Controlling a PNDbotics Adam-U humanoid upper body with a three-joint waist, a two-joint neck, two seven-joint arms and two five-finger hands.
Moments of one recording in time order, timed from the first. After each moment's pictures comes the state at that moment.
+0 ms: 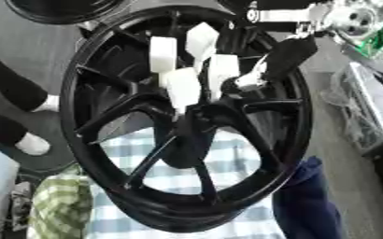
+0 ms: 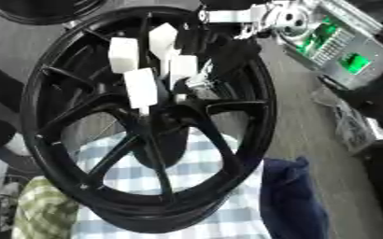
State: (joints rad) left arm -0.26 0.30 0.15 -1.69 0.18 0.06 0.13; right arm -0.96 -0.82 0.62 -1.76 0.19 0.33 0.61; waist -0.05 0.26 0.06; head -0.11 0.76
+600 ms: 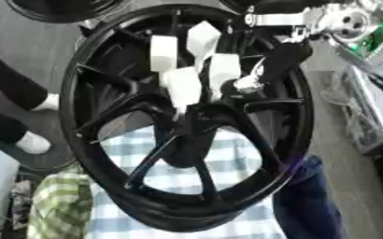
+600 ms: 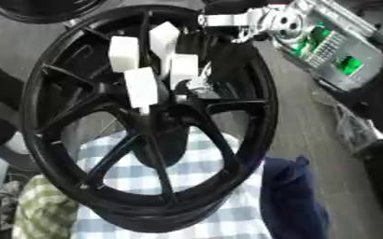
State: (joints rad) left arm -0.26 0.30 0.15 -1.69 0.18 0.06 0.12; right arm -0.96 -0.81 0.63 -1.74 0.20 0.34 0.62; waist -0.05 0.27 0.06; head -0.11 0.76
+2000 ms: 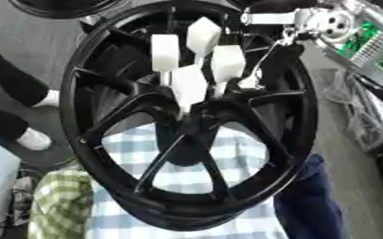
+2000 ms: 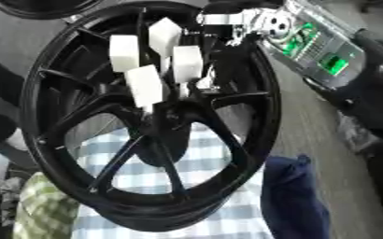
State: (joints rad) left arm -0.26 0.30 0.14 -1.69 0.18 0.06 0.12; right arm -0.96 -0.78 0.63 -1.67 0.12 0.38 0.55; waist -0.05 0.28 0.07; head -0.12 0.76
